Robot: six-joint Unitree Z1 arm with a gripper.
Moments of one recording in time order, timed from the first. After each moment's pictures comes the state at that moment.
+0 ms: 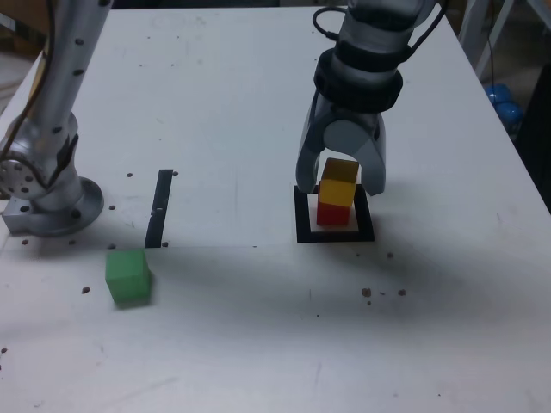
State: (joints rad) arm -0.09 2.12 -1.74 1.39 0.03 0.05
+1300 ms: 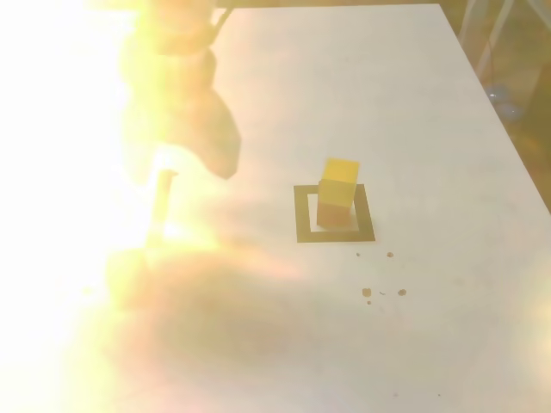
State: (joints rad) arm -0.31 1.60 -1.13 1.35 -0.03 -0.29
